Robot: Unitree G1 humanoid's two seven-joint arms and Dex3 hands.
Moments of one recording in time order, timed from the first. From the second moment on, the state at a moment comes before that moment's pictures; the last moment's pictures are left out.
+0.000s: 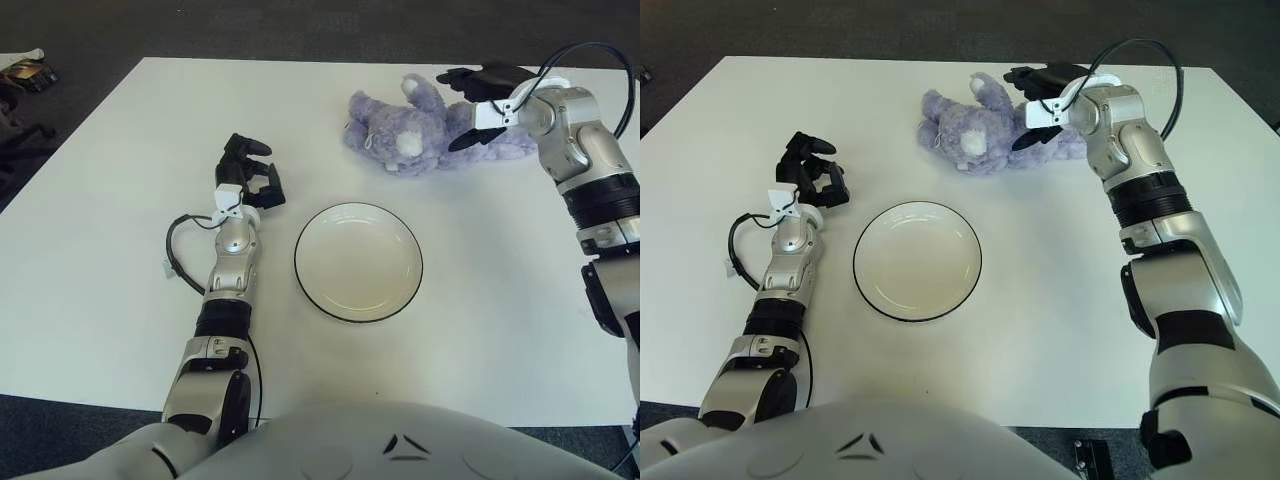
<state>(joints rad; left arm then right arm) -0.31 -0.03 0.11 0.35 0.05 -0.26 0.24 -0.94 -0.64 0.37 0.53 -0.76 -0.10 0.49</state>
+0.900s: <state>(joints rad) -0.30 -0.03 0.10 0.33 0.05 -0.26 0.23 -1.02 -0.59 0.43 0.77 -0.76 -0.20 0.40</state>
